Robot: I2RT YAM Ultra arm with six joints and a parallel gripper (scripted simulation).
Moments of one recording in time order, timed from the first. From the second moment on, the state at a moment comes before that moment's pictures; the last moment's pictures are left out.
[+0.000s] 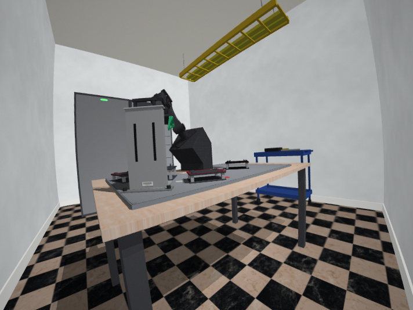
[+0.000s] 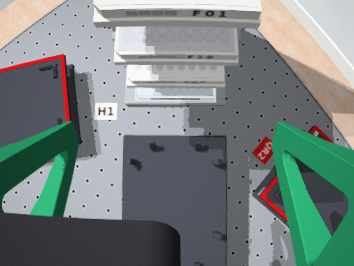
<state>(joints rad) -0.47 0.63 0.57 0.00 0.22 -0.40</state>
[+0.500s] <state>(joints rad) -0.49 0.59 0.53 -0.02 0.21 -0.40</state>
